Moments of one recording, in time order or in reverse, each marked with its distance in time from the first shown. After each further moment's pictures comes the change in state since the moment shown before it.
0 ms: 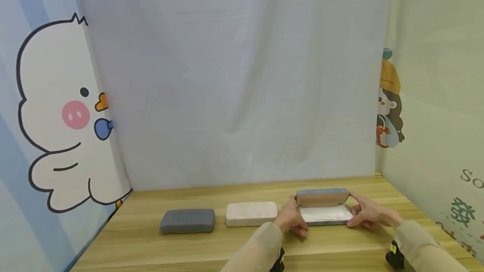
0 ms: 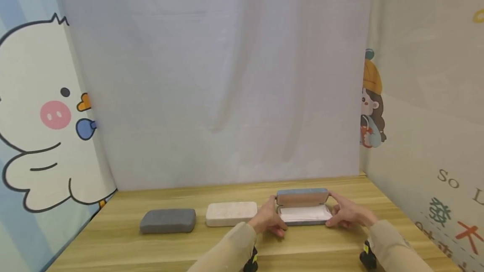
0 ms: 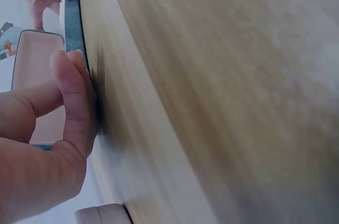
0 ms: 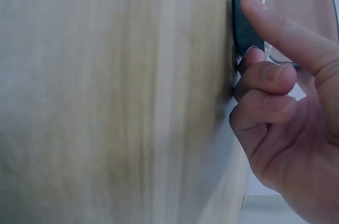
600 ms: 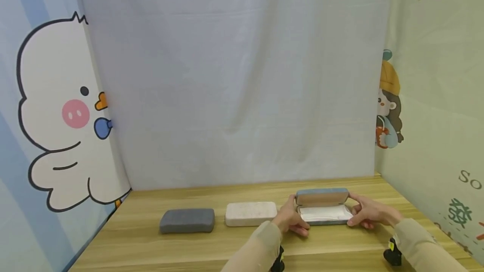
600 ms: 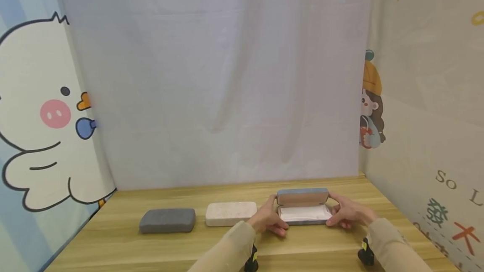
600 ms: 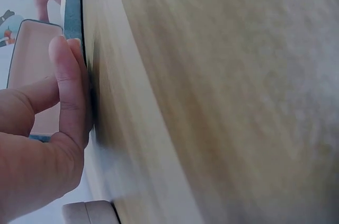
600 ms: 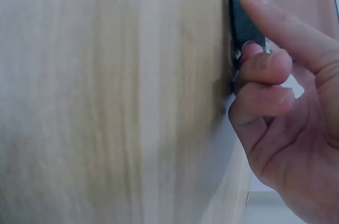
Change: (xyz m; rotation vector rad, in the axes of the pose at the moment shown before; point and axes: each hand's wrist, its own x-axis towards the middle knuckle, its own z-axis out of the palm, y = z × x) left_hand 0.005 -0.005 -0.002 -0.150 -0.058 -0.048; right_hand 0.000 0.003 -0.008 0.075 -0.068 0.007
